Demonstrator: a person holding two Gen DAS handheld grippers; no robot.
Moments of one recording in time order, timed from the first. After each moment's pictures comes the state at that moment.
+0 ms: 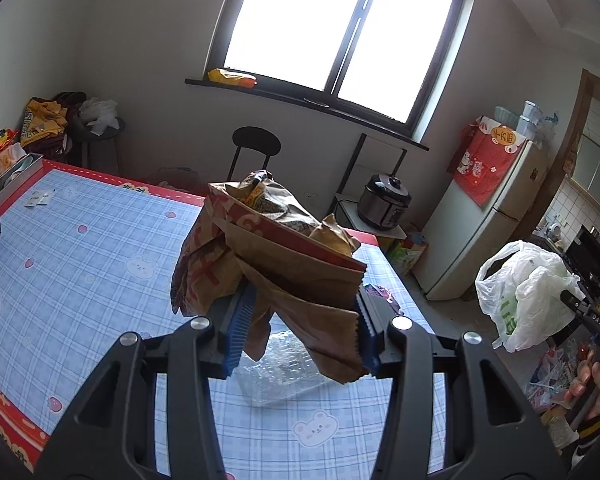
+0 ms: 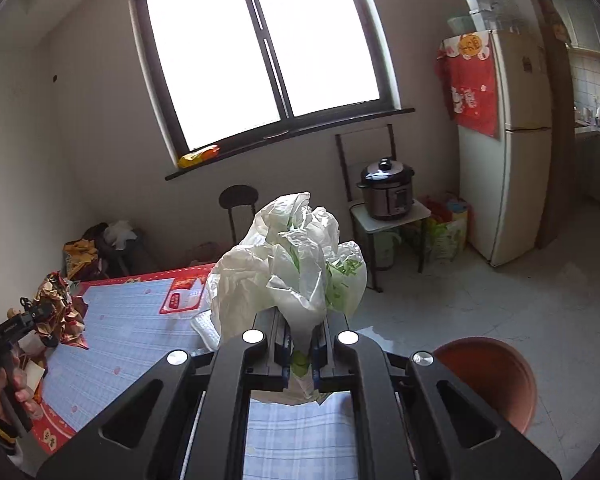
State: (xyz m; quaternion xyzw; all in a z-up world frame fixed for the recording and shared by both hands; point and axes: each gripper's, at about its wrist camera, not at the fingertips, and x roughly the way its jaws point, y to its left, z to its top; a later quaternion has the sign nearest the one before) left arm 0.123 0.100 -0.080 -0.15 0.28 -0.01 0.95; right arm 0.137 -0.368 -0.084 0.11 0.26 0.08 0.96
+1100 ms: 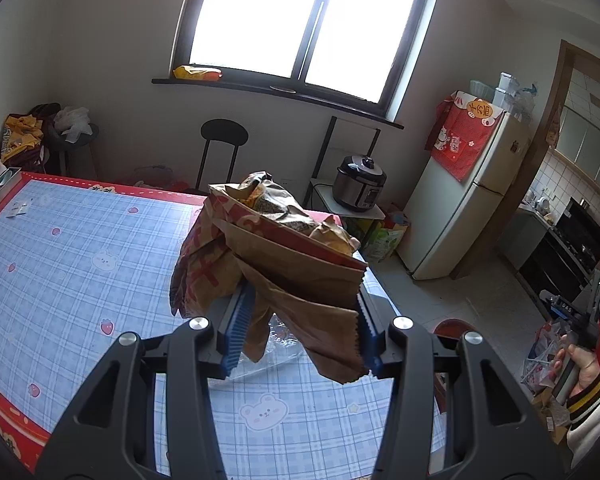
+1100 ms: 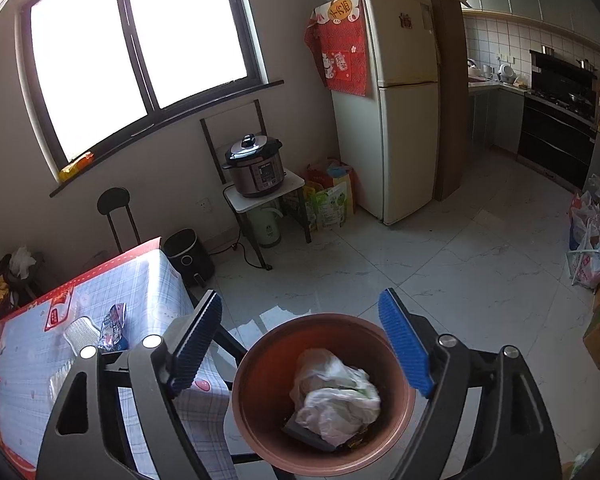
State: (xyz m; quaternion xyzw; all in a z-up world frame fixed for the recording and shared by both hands) left arm 0.119 0.030 -0.073 -0.12 0.30 -0.04 0.95; right arm 0.151 -0.504 -0.136 0.13 0.31 -0.10 0.94
